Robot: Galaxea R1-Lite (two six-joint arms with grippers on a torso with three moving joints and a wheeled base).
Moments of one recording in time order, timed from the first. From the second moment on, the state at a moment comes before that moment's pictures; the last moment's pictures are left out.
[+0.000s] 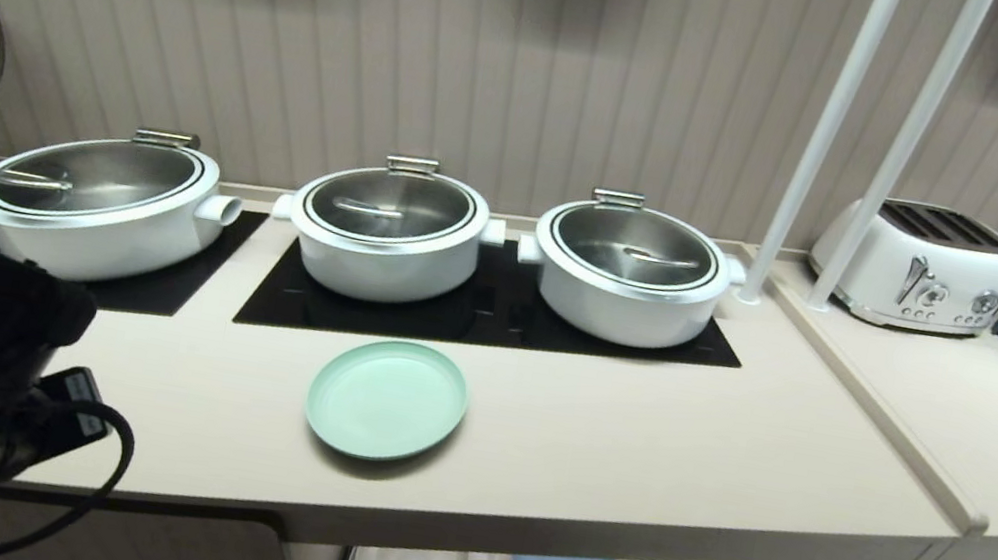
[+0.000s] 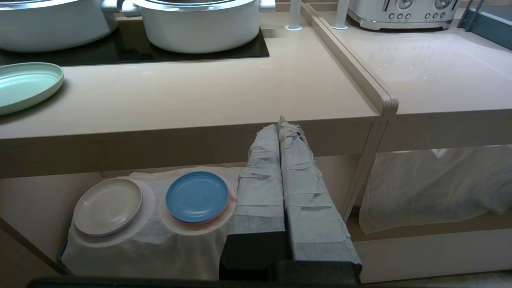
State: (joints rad) left arm -0.25 1.39 -0.59 0.12 0.59 -0.81; right arm 0.00 0.00 0.00 0.00 0.00 0.00
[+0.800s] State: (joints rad) left arm -0.26 1.01 -0.31 -0.22 0.42 -0.23; right arm 0.00 0.00 0.00 0.00 0.00 0.00
